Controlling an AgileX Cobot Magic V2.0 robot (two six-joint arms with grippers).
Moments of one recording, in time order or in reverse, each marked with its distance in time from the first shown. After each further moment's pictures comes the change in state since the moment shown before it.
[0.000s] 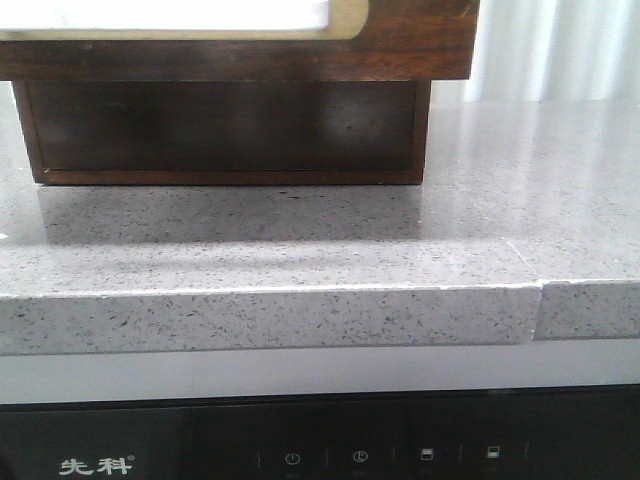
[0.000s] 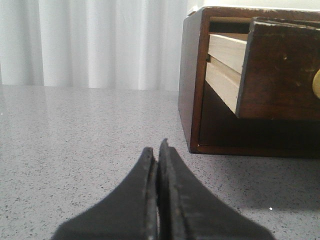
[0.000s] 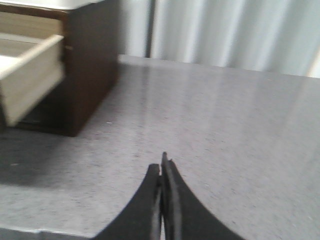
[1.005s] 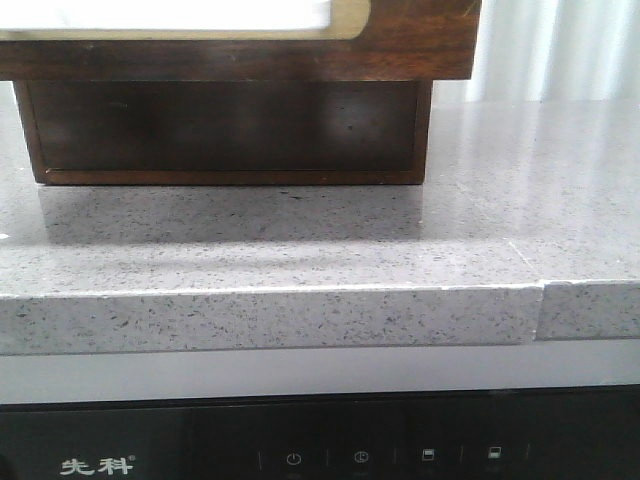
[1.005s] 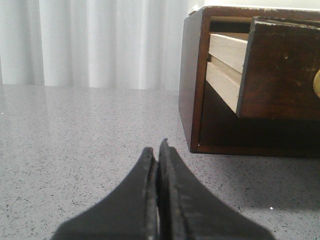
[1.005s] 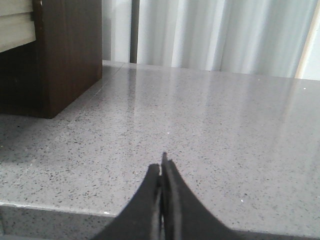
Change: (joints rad) left arm 0.000 0.000 0.000 0.000 0.002 0.000; right arm -0.002 -0.198 0.471 0.000 -0.419 0.000
